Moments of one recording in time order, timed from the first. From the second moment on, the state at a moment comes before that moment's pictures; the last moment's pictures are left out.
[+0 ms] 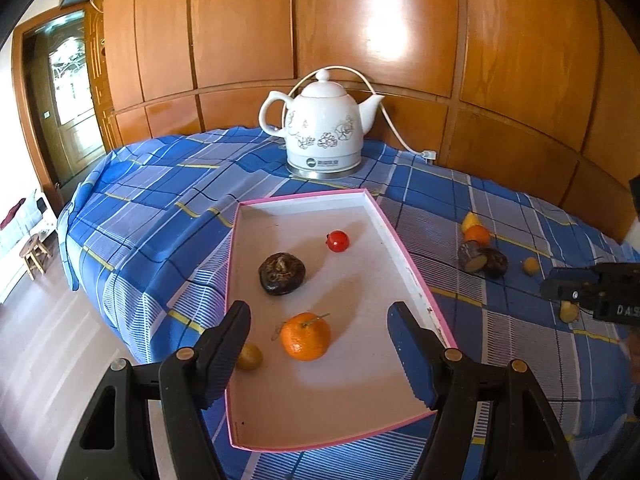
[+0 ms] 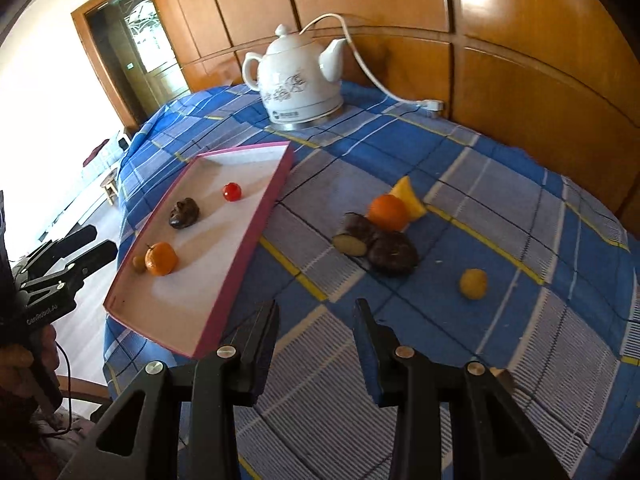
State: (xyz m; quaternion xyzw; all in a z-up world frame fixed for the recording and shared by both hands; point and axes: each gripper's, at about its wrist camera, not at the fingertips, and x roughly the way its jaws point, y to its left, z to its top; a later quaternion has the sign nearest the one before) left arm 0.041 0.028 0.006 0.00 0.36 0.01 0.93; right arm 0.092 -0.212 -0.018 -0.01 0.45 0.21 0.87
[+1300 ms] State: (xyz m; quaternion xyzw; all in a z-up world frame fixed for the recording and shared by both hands) left arm 0.154 -0.105 -0.013 0.00 0.46 -0.17 0.87; right arm 0.119 -0.329 -0.027 0.09 0.45 0.10 0.88
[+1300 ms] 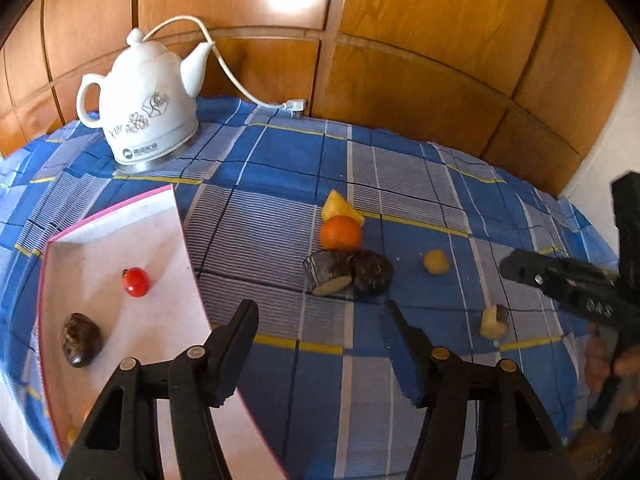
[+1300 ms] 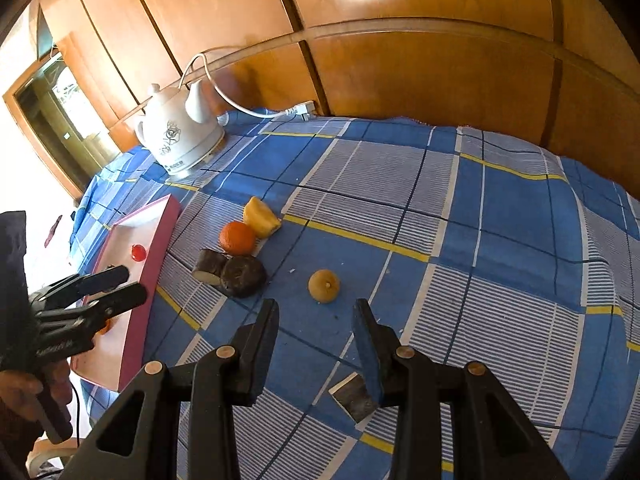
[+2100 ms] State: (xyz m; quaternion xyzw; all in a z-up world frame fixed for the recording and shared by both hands) left arm 0.224 -0.115 -0.058 -0.11 0.53 -0.16 0.83; right arm 0.125 -0.361 -0.024 0.16 0.45 0.06 0.88
